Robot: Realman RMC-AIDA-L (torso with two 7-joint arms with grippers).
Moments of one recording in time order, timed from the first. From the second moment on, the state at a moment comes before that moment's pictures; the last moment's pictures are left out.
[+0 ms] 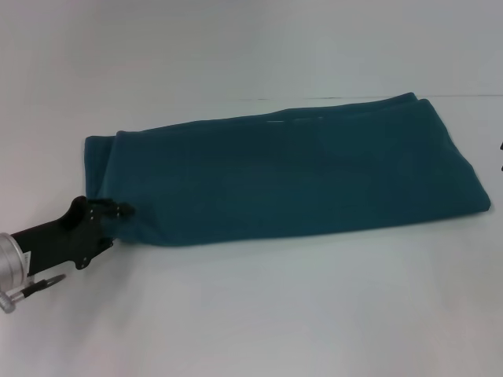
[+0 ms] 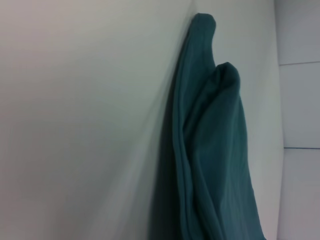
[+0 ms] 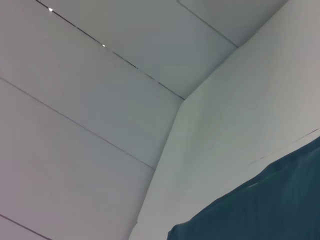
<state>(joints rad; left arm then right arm) -0.45 -2.12 0.55 0.57 2.01 1.17 -2.67 0.41 1.90 -0.41 -0.61 -1.90 -1.66 2.14</state>
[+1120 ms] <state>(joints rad) -0.42 -2.05 0.52 0.78 2.26 1.20 -2.58 0.41 1.91 -0.40 -0.58 -1.90 -1.64 2.14</state>
